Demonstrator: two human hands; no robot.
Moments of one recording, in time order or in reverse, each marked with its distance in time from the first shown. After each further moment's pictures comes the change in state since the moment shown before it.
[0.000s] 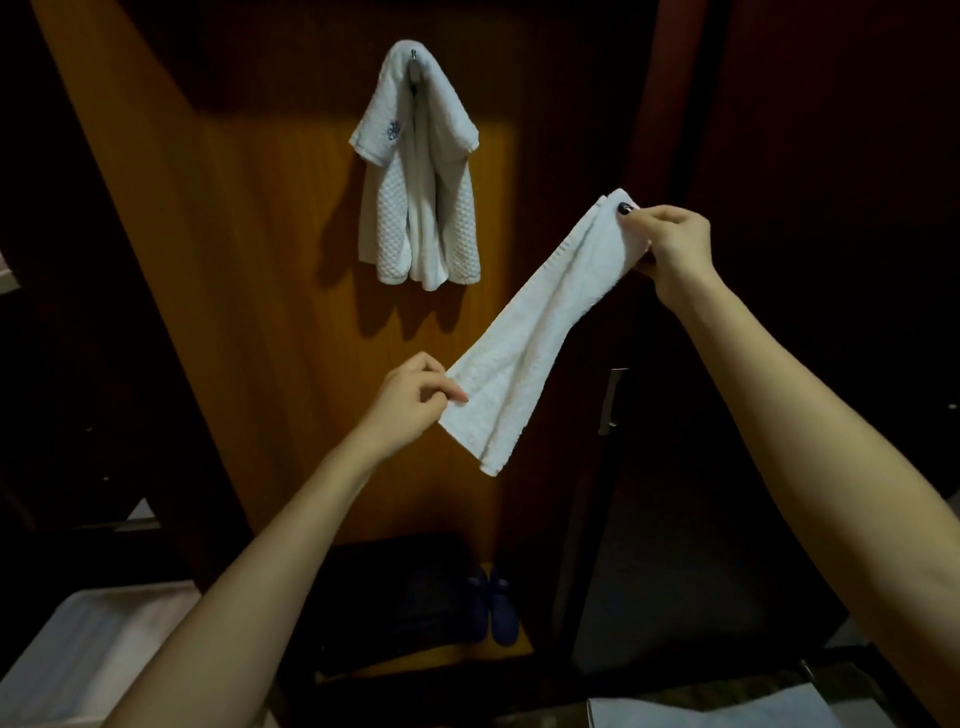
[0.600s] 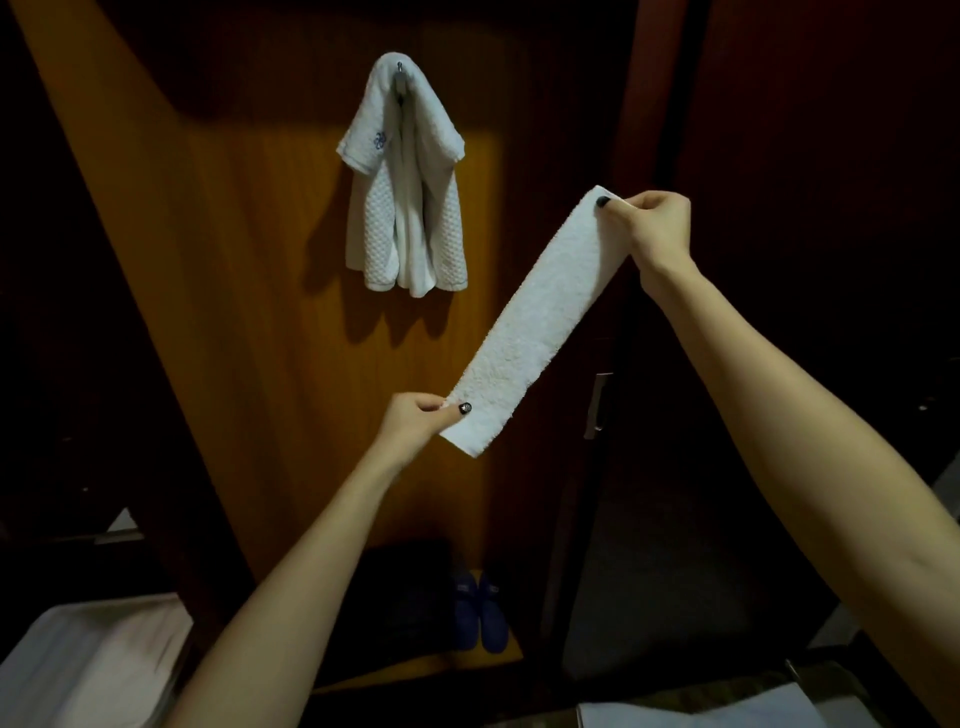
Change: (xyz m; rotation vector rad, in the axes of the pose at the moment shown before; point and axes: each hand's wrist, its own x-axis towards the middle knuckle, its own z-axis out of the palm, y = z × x) left_hand 0.001 -0.010 0.035 -0.340 0.027 -0.337; right_hand 0.006 -0.022 0.009 -0.240 0.118 -0.137
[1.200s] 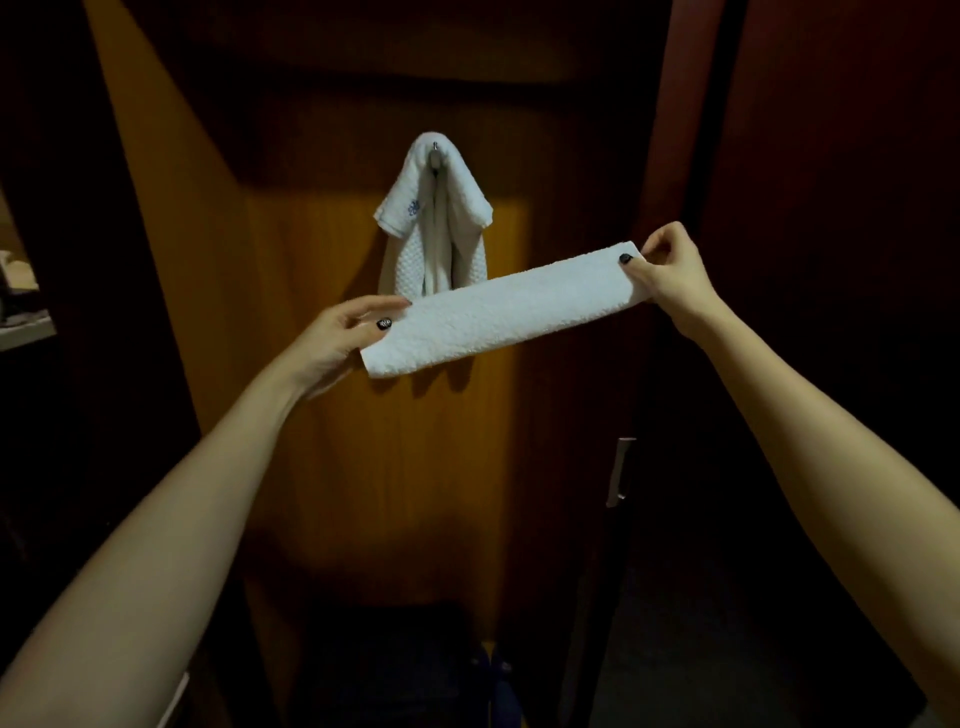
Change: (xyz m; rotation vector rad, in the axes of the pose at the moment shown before) left_hand 0.062 0.087 -0.134 -0.193 -0.134 0.254; right_hand 0.038 -0.001 -0.008 -0.109 -0.213 -0.184
